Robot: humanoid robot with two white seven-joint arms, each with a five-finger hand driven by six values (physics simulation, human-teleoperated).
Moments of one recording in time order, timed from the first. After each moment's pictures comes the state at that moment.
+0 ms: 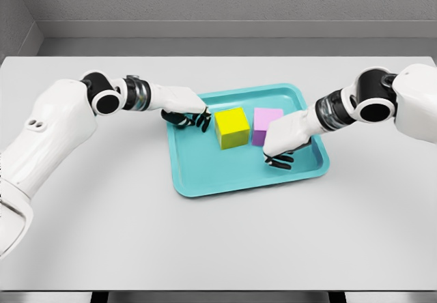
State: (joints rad) left arm -0.96 0.28 -0.88 -0.85 -0.56 -0.61 -0.60; right arm -1.28 -0.66 1.56 -1.35 0.27 -0.61 0.61
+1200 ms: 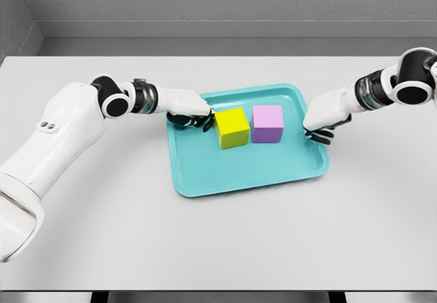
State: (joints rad) left arm -0.96 0.24 -0.88 -0.80 -0.61 -0.59 -0.58; right arm -1.32 -0.72 1.56 -1.21 0.36 -0.61 0.61
